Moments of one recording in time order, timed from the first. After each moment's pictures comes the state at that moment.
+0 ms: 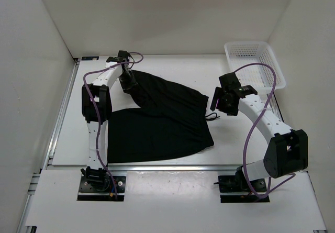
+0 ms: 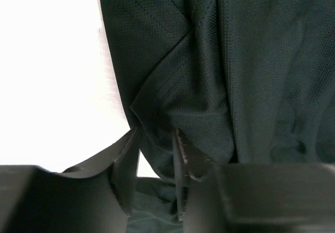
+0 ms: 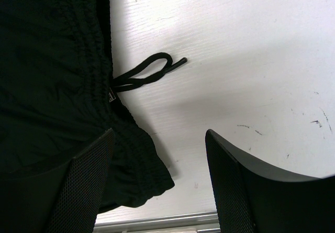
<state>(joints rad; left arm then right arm) -0.16 2.34 2.03 -0.98 0.08 -0.50 0.32 1.42 1.13 -0.82 0.17 0.52</state>
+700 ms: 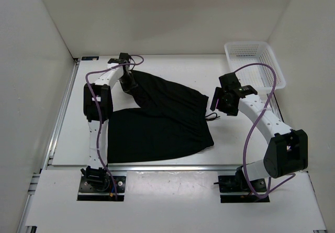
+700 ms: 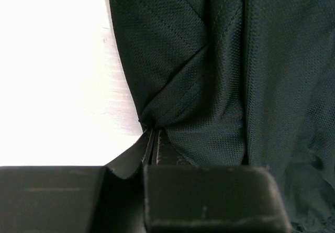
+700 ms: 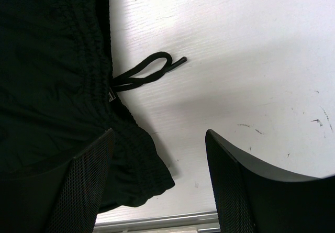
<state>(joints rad) -0.16 2.38 2.03 -0.98 0.07 -0.50 0.32 1.42 1.13 -0.82 0.17 0.53</state>
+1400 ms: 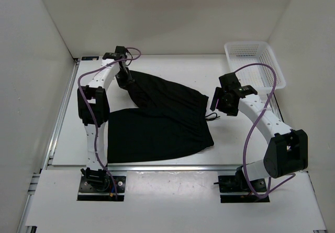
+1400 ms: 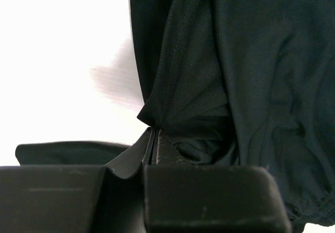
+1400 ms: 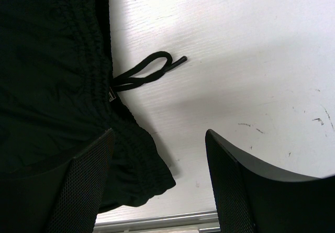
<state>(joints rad) -0.16 2.24 2.03 -1.06 0.00 -0.49 0.32 1.42 1.13 -0.82 0.17 0.54</state>
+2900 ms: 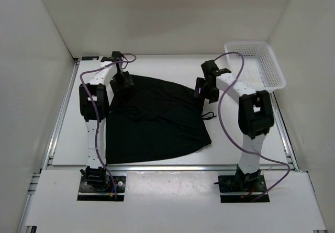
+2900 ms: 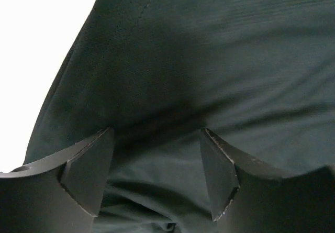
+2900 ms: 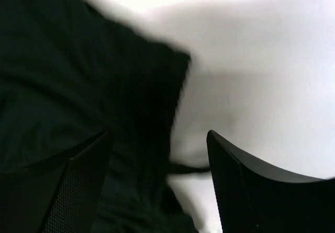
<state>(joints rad) -0.09 2.39 2.06 -1.04 0.03 -0.48 0.35 1.94 1.50 -0.74 0.02 0.46</state>
